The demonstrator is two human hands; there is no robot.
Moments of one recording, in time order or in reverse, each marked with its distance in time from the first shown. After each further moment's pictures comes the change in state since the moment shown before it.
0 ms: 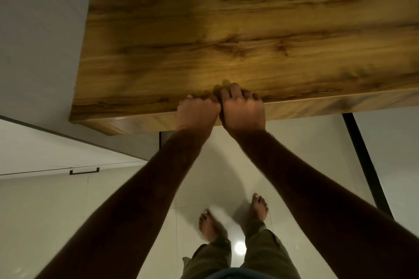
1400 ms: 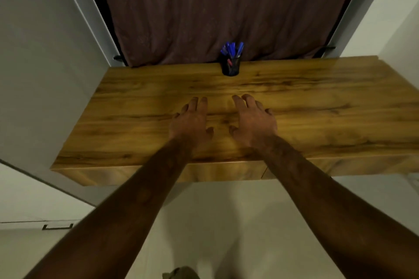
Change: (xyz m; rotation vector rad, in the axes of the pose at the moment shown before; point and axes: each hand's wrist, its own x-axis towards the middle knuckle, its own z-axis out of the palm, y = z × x) left_hand 0.079 0.083 -0.130 -0.377 0.175 -0.195; right_hand 0.059 0.213 -0.122 0.217 -0.193 0.056
